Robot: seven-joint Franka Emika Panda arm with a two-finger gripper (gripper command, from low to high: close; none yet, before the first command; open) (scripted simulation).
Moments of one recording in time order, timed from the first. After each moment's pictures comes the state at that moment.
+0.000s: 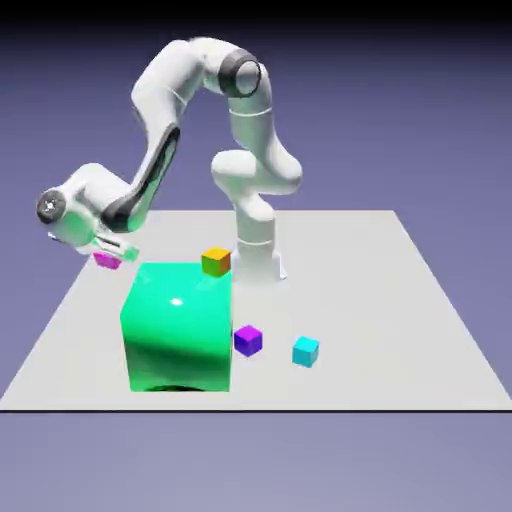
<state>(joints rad) -0.25 0.14 -0.52 -2.20 -0.47 1.63 0.41</state>
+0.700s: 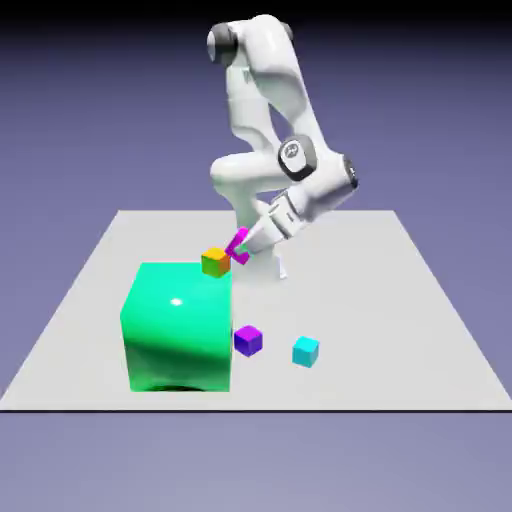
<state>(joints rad) 0.38 -0.33 -0.04 -2.70 -0.76 1.87 0.16</state>
